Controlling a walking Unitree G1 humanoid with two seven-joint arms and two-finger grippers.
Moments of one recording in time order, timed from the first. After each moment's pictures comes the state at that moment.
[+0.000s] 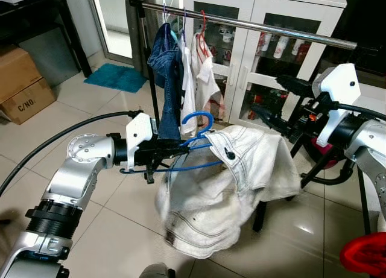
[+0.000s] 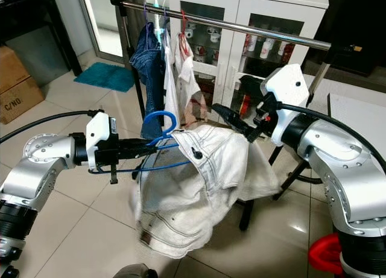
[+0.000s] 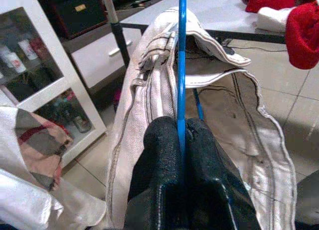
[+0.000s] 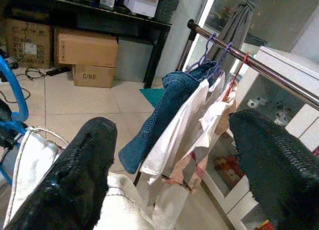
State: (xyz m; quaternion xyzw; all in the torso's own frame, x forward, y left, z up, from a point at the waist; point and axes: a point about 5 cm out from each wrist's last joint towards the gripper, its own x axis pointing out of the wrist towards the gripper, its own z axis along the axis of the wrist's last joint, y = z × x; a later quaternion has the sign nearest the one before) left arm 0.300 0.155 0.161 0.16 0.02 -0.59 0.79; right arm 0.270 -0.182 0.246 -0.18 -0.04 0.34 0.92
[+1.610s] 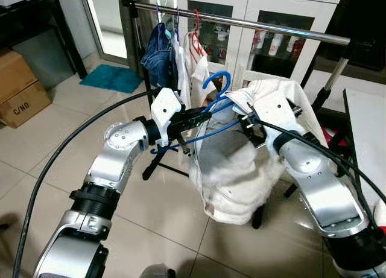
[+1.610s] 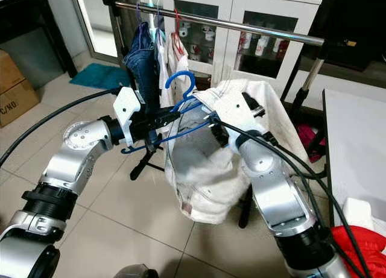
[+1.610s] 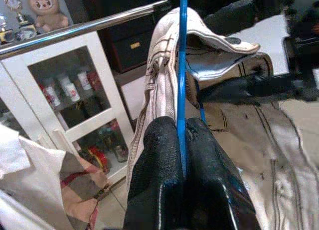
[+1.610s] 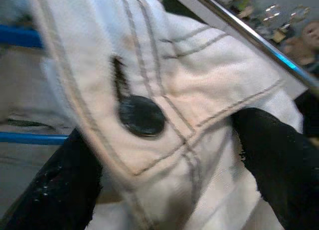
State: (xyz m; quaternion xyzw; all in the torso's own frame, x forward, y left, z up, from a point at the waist) left arm 0.332 0.105 0.177 0.12 -0.06 -0.50 0.86; right arm 0.295 -0.139 0.187 -0.32 0.04 0.09 0.94
